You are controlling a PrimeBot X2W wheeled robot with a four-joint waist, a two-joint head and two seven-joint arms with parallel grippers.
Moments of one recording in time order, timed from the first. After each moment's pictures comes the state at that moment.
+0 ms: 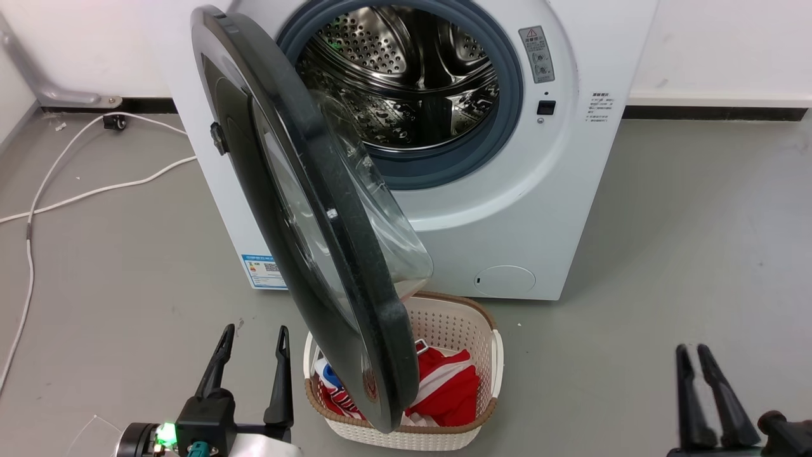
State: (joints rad) left arm 0.07 0.05 -0.06 0.05 -0.01 0.00 -0.26; right arm 0.18 -0.05 -0.05 -0.04 0.14 0.13 -0.26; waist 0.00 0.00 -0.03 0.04
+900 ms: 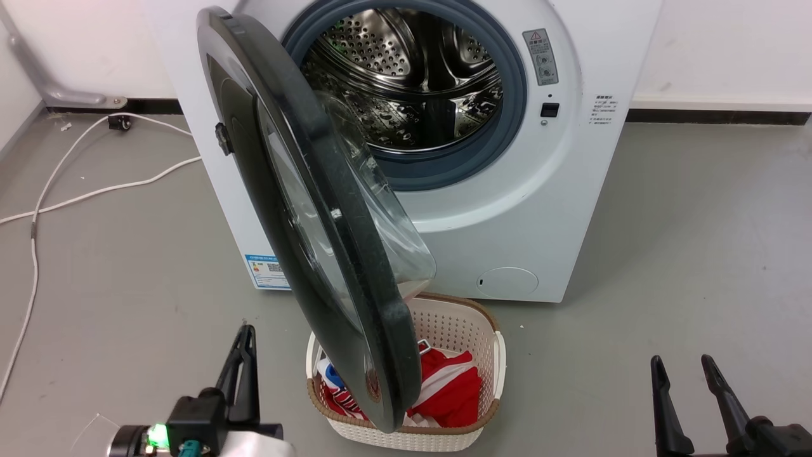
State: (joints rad) left arm 0.08 0.05 -0.05 0.06 -0.02 0.02 -0.26; right arm 0.20 -0.05 -0.05 0.02 0.14 0.13 -0.26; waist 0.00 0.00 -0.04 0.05
